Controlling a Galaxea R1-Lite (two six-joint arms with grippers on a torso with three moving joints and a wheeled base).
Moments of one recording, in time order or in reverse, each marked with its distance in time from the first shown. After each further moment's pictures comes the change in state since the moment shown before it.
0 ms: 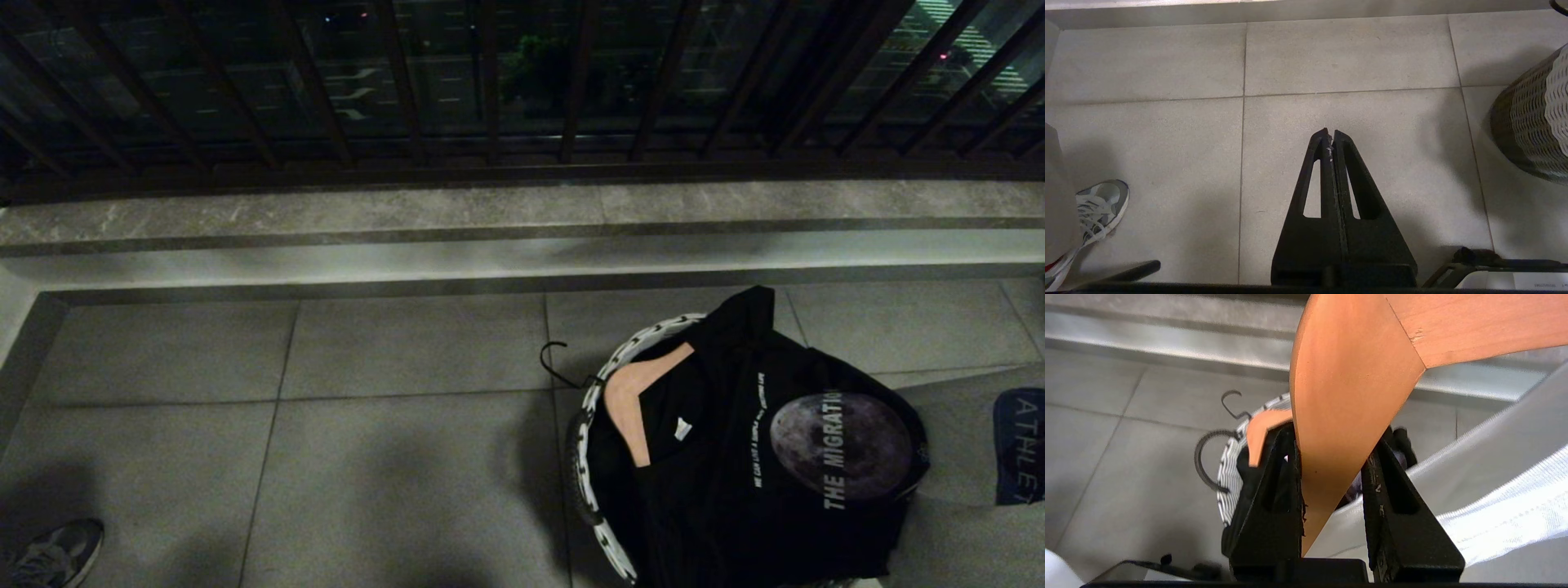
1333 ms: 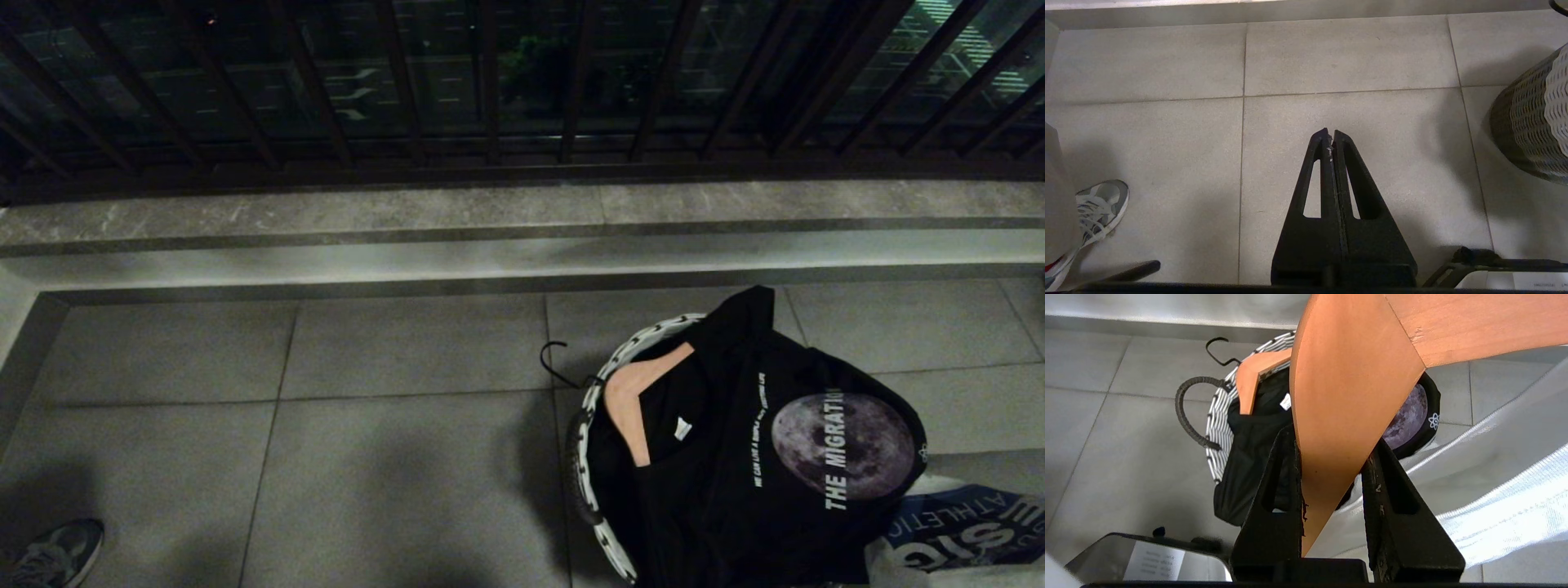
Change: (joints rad) left arm 0.000 0.000 0.000 0.000 0.000 0.000; right arm 0.028 -0.278 0.418 -0.093 -0.058 0.037
